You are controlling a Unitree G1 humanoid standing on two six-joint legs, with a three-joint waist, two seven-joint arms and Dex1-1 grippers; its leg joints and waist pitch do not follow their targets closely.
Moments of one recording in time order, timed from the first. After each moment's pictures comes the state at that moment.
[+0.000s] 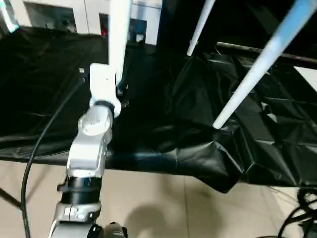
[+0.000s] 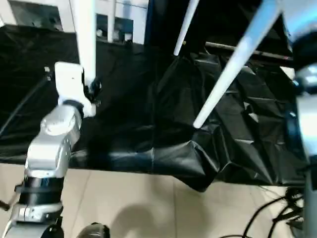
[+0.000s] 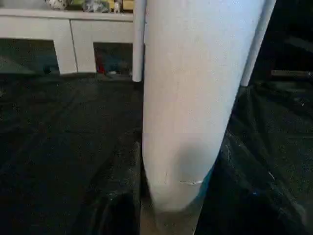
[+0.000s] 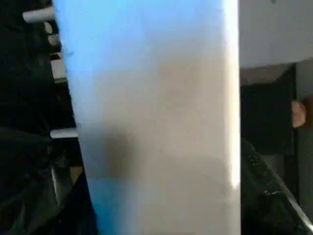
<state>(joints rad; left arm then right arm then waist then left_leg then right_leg) -0.50 0.09 0.09 0.02 0.07 0.45 -0.04 -1.58 -0.65 0.33 1.03 -0.39 -0.15 0.65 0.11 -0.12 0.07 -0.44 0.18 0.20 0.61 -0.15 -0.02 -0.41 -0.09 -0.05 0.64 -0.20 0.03</state>
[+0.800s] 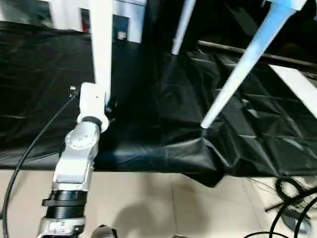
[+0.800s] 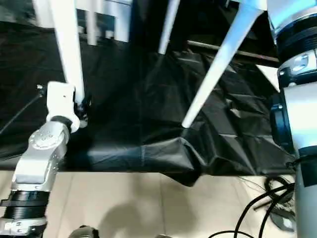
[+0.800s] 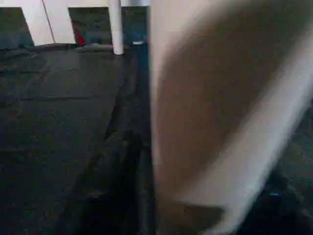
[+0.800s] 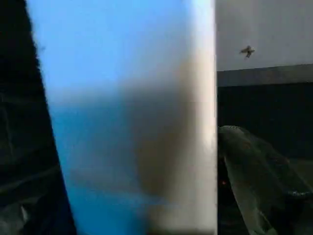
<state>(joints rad) -0.39 0.19 0.09 0.03 0.06 0.44 -0.07 -1.60 -0.61 0.31 1.10 -0.35 -0.21 0.82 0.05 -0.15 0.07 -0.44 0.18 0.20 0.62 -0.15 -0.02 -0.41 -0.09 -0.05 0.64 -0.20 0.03</state>
